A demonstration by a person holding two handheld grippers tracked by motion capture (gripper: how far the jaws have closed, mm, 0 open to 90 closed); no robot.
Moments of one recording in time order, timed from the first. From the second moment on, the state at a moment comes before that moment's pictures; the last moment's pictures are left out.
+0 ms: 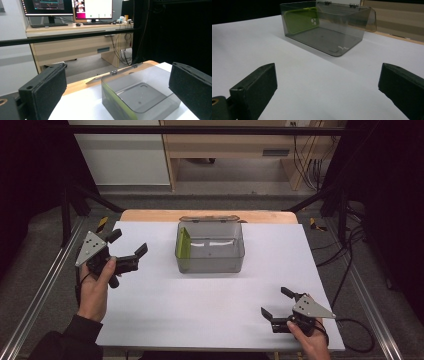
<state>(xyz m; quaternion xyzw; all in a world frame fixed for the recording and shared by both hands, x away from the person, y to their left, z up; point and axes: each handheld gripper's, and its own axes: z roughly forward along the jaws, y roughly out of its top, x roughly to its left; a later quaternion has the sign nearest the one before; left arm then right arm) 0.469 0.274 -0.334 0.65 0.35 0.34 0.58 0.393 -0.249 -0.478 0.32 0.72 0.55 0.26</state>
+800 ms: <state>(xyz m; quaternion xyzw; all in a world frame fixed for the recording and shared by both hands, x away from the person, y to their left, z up) 0.442 0.294 -0.349 0.64 0.36 0.33 0.59 0.393 -0.248 -0.479 0.32 0.73 0.55 0.26</state>
